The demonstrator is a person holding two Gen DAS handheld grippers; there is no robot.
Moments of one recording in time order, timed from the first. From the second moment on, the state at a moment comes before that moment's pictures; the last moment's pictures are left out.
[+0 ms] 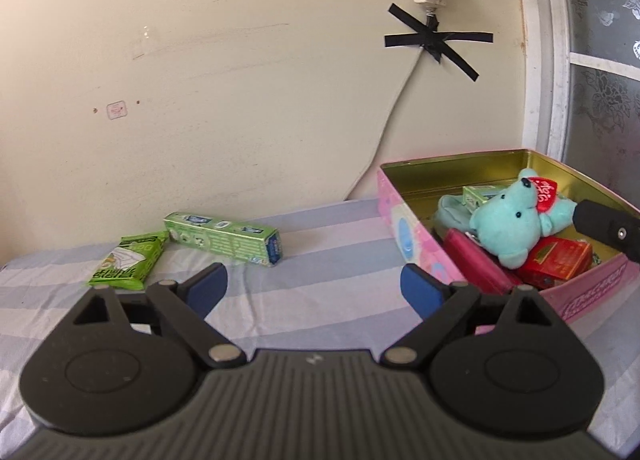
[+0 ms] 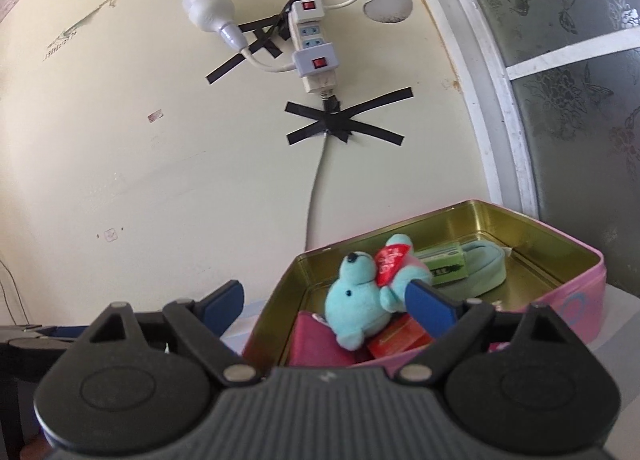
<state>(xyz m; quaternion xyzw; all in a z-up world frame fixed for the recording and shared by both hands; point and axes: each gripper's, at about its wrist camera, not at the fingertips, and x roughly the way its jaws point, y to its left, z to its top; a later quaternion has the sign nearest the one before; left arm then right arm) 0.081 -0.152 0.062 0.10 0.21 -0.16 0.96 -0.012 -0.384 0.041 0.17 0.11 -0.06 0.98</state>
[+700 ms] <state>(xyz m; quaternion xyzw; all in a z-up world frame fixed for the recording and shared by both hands) 0.132 -0.029 0.031 0.06 0.24 -0.04 0.97 0.046 -0.253 0.036 0.08 0.19 0.06 0.98</state>
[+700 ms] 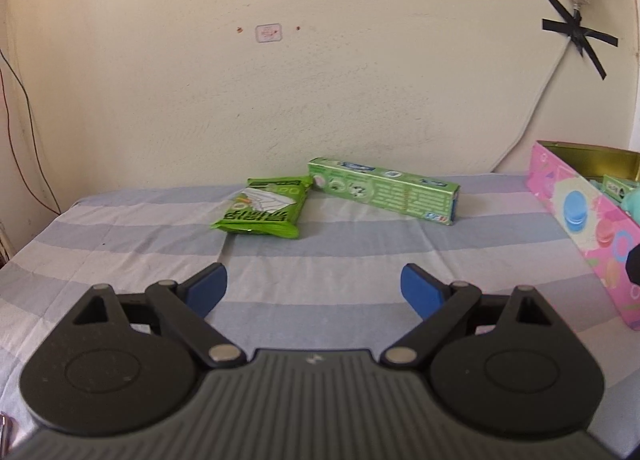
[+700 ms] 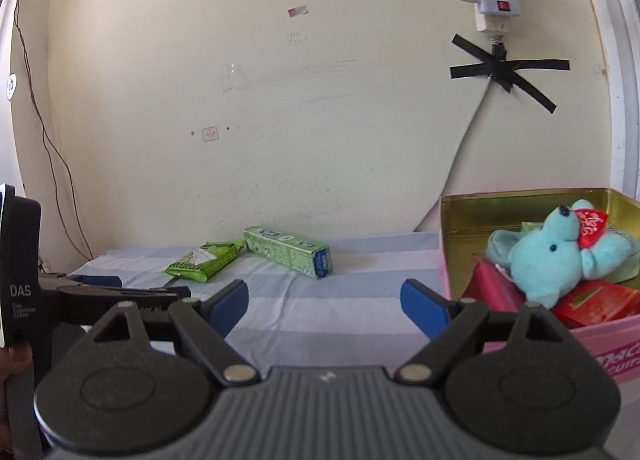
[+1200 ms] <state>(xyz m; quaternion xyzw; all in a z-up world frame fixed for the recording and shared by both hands) 0.181 0.083 0.009 -0.08 0.29 0.07 0.95 0.165 -0.169 0.013 0.08 0.31 0.16 0.93</state>
